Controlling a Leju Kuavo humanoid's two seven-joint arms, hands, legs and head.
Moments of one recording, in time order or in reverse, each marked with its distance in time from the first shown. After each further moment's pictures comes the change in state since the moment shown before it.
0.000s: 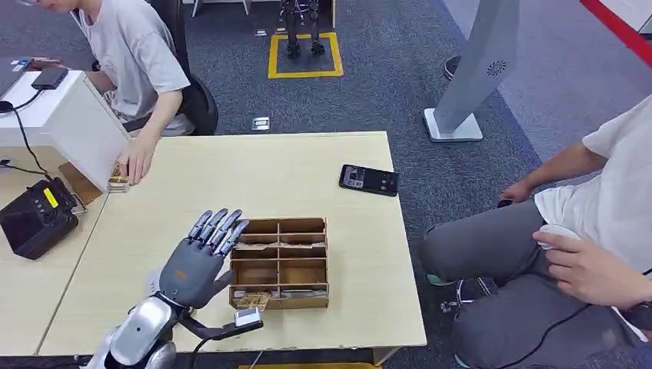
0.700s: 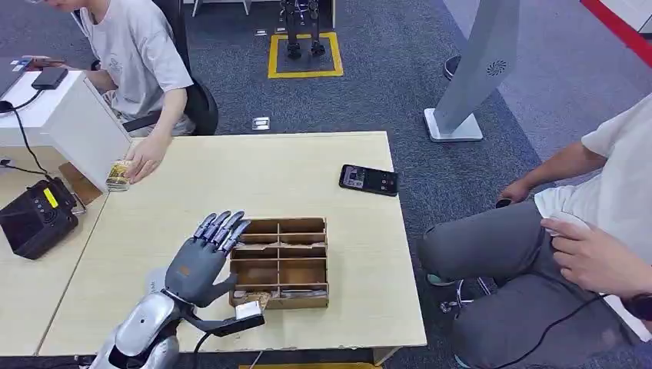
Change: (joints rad) left arm -0.022 -0.017 0.008 0.055 0.139 -0.097 -0.061; right arm -0.006 0.000 0.001 0.000 0.000 0.002 0.002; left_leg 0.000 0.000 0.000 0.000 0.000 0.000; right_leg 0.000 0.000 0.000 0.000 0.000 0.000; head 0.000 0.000
